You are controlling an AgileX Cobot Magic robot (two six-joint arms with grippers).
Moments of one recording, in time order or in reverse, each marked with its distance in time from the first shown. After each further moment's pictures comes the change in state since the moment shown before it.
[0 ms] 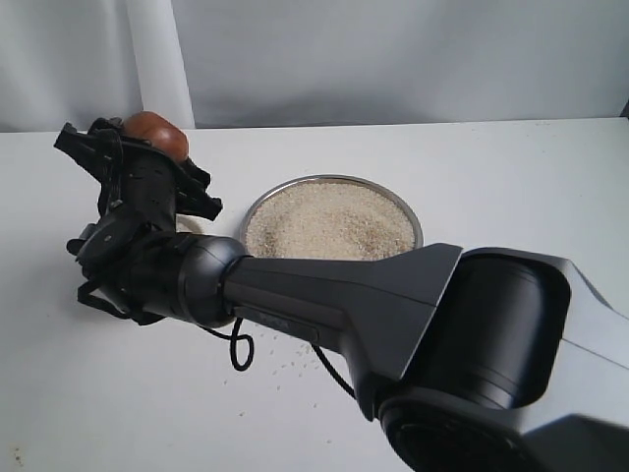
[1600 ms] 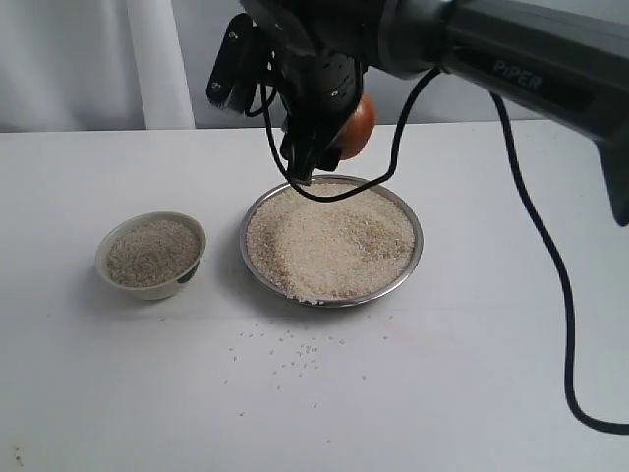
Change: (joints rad) left arm 0.000 0.000 0.000 0.000 0.000 0.000; right arm -0.283 -0.364 0.000 1.183 0.436 0.099
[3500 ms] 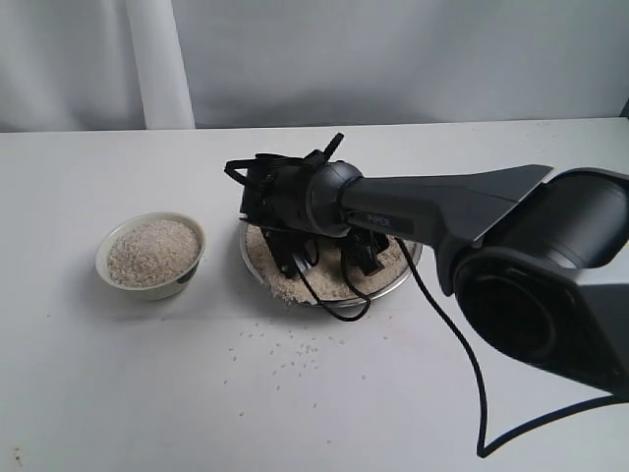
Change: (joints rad) left arm 0.000 0.000 0.000 0.000 0.000 0.000; right arm 0.004 0.329 0.138 -0.386 -0.071 -0.329
